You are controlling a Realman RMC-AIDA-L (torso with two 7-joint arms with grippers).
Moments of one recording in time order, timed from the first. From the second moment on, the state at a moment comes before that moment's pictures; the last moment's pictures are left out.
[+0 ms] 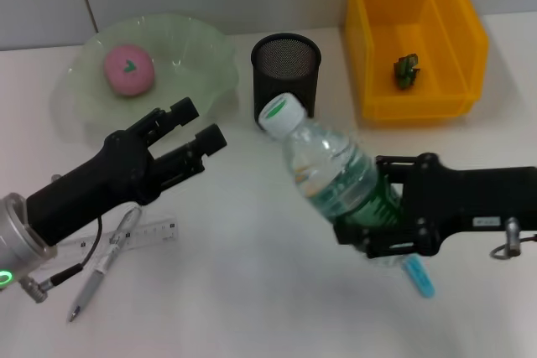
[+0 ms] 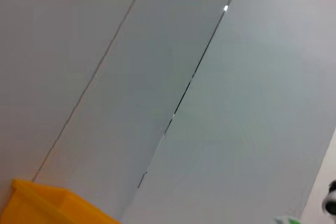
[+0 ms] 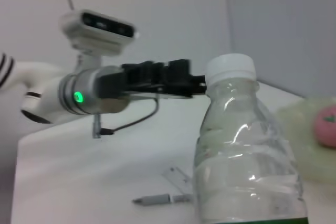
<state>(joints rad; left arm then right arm) -0.45 -2.07 1.10 0.27 1.19 1.66 -1.16 0.16 2.08 -1.19 -1.26 -1.73 -1.54 1.63</state>
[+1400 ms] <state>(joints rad) -0.47 -2.08 1.11 0.25 1.15 1.73 -1.18 0.39 2.09 -1.24 -0.79 -1.53 -1.50 1.38</state>
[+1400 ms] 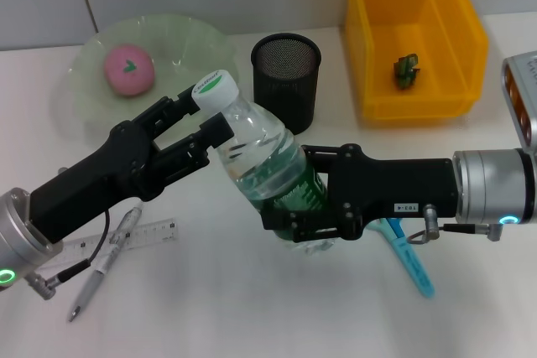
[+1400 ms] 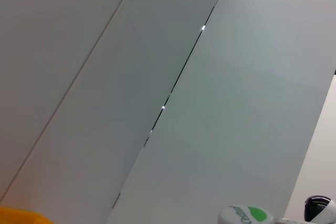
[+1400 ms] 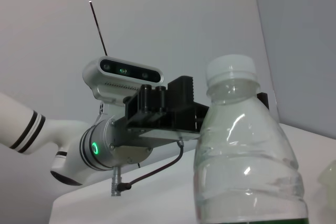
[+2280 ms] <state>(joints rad) -0.49 -2.08 1.10 0.19 1.12 1.74 -1.17 0.45 2.09 -1.25 -0.70 -1.52 -1.50 1.36</state>
